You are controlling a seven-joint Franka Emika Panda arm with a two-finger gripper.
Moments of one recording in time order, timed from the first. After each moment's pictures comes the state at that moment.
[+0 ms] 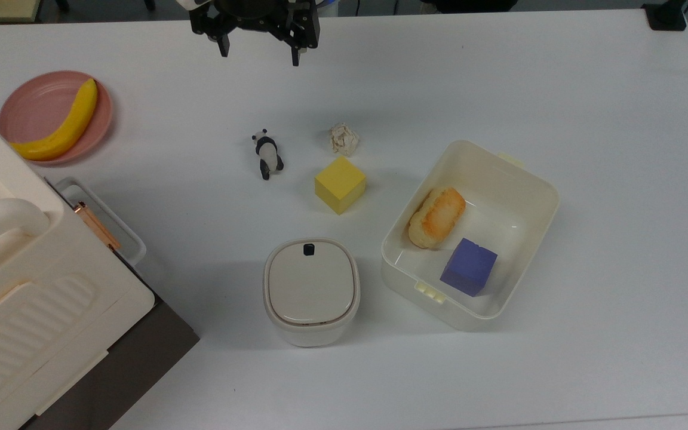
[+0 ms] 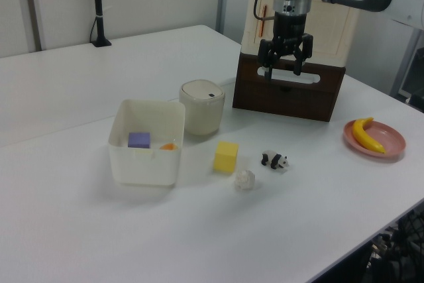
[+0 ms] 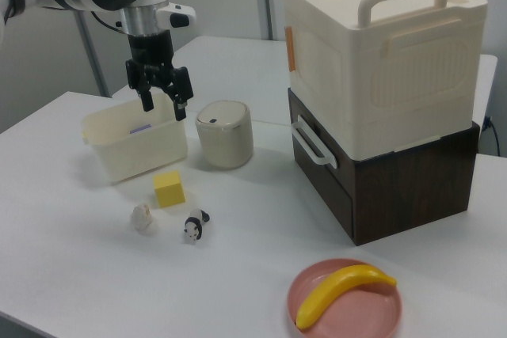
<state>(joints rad) 0.01 0.14 -0.02 -1.50 -0.03 1.55 0.11</state>
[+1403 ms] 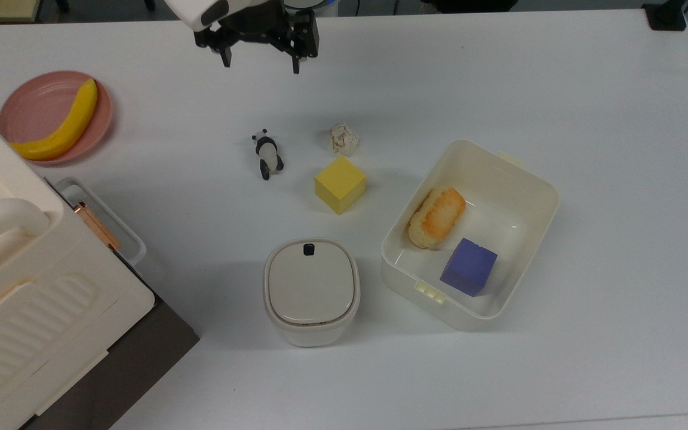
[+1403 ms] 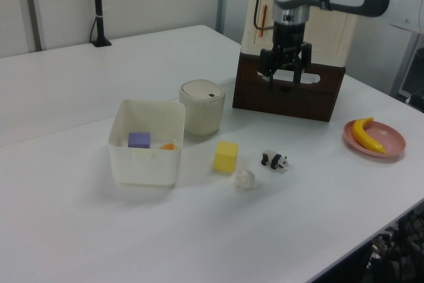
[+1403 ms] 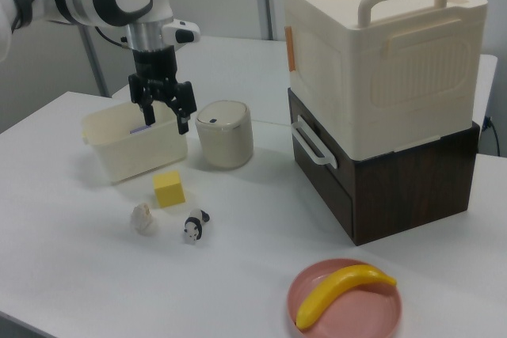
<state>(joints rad) 0.01 0.14 -0.02 -1.56 -0.03 1.59 0.06</state>
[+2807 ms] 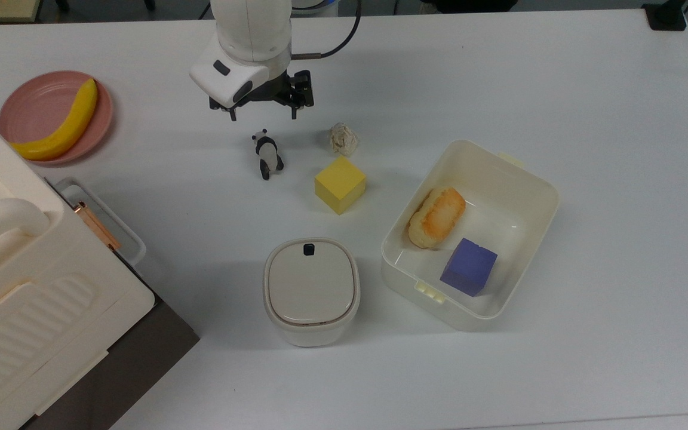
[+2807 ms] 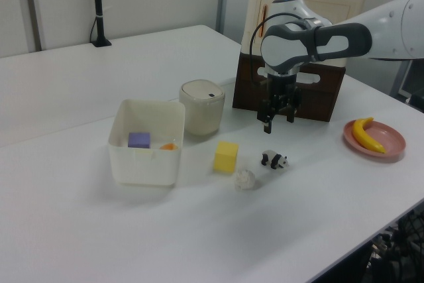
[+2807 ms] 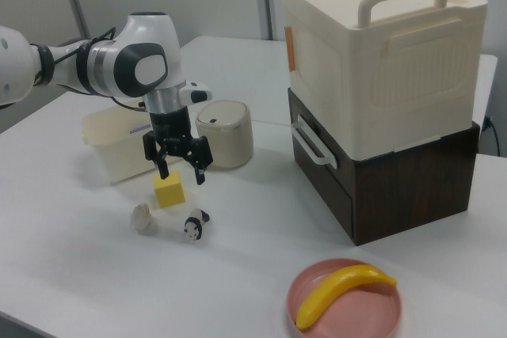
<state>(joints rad) 0.00 0.15 -0.01 -1.87 -0.09 1.90 -0.08</state>
